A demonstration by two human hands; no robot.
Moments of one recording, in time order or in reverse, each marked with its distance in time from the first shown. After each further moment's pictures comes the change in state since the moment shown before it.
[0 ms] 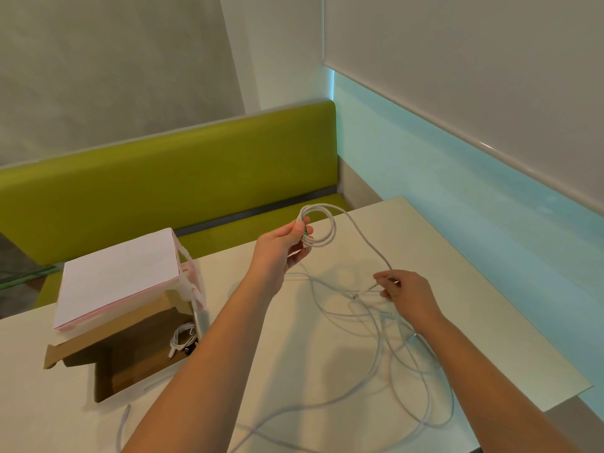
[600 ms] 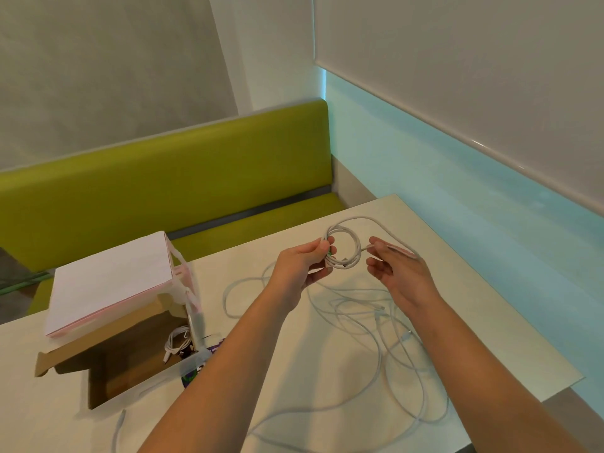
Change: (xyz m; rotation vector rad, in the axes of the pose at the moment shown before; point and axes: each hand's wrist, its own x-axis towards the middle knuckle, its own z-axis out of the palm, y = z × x) left_hand -0.011 -0.030 0.027 0.104 -0.103 -0.107; right_hand -0.009 -0.060 -0.016 0.994 0.020 0.256
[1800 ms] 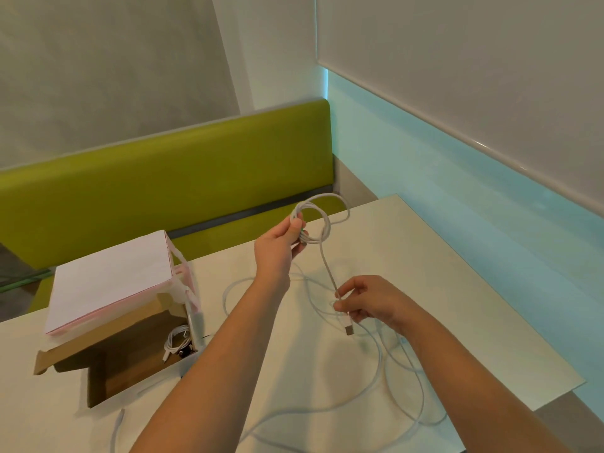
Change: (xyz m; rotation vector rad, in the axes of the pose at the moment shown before) left_hand 0.016 0.019 -0.007 -0.135 0.324 0.207; right_hand -0.009 0.022 0.007 -0.756 -0.370 0.214
